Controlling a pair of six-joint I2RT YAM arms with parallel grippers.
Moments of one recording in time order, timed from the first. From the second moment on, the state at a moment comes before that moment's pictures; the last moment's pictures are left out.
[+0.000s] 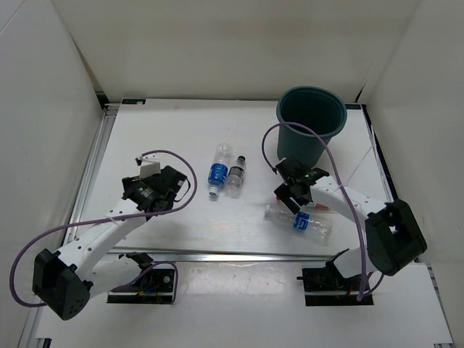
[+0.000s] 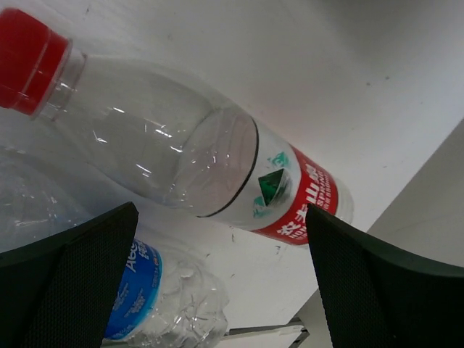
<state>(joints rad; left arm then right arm) -0.61 1.06 0.85 -0.92 -0.91 -0.71 0.60 1.40 0.87 -0.68 0.45 -0.22</state>
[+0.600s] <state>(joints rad) -0.61 1.11 0.85 -0.93 -0.90 -0.73 0.49 1.53 0.85 -0.55 0.29 -0.19</state>
